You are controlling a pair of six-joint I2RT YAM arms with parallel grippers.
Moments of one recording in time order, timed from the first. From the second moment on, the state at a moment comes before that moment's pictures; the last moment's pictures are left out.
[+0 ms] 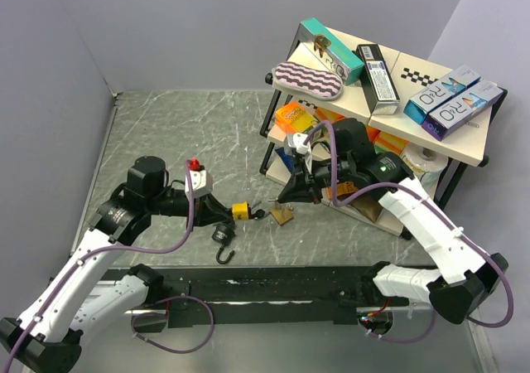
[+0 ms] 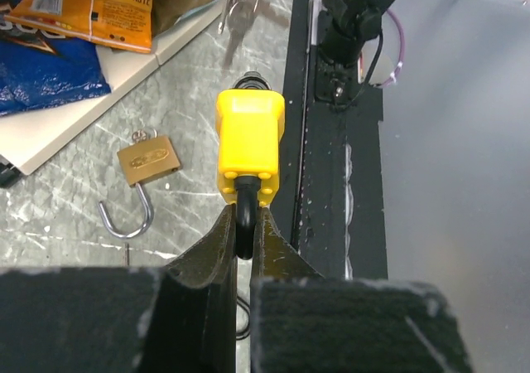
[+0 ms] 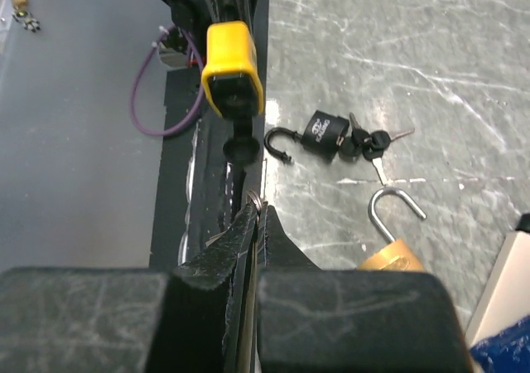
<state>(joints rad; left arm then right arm) -0.49 0.79 0.89 -0.54 0.96 0.23 0.59 1.17 1.29 -0.78 -0.96 -0.39</state>
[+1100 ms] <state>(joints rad) 0.43 1.10 0.95 -0.37 0.89 -0.46 0.90 2.02 1.75 -0.27 -0.06 -0.52</state>
